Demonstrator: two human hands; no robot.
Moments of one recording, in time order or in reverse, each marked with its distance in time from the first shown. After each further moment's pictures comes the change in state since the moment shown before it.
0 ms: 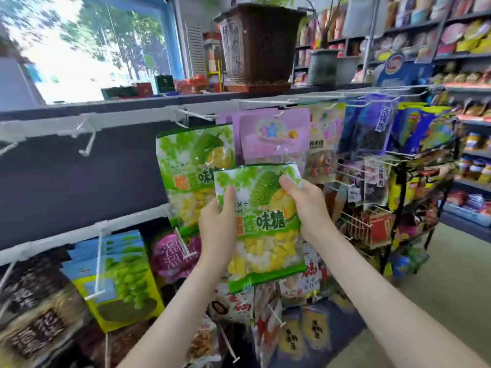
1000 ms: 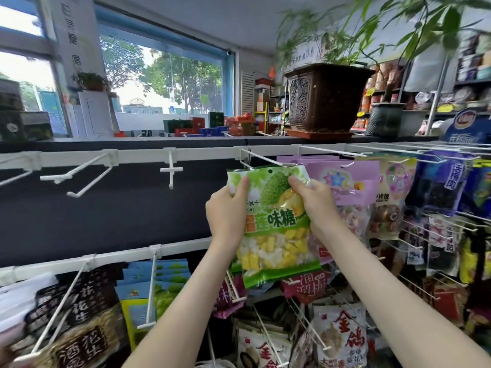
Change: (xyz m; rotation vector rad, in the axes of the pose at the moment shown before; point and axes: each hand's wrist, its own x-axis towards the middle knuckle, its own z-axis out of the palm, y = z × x) left_hand 0.098 0.049 -0.065 0.224 0.236 0.204; right_hand 0.072 -0.045 0.112 -0.146 -0.115 -0.202
